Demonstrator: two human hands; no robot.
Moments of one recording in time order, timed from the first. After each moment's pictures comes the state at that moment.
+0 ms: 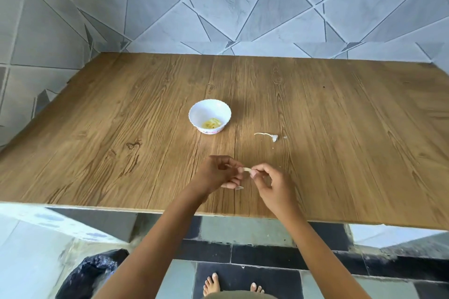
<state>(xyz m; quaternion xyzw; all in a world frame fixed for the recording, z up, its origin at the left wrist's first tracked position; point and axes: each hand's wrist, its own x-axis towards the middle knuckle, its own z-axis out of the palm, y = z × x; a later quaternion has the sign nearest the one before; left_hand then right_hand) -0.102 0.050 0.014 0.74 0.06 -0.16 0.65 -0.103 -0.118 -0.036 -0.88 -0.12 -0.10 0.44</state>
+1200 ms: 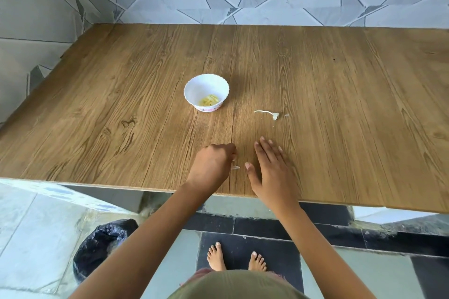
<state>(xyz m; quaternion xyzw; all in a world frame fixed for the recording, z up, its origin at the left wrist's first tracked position) -0.111 0.038 -0.011 0.96 -0.12 0.10 0.21 -0.113 -0.121 -0.056 -0.97 -0.14 -0.12 0.15</state>
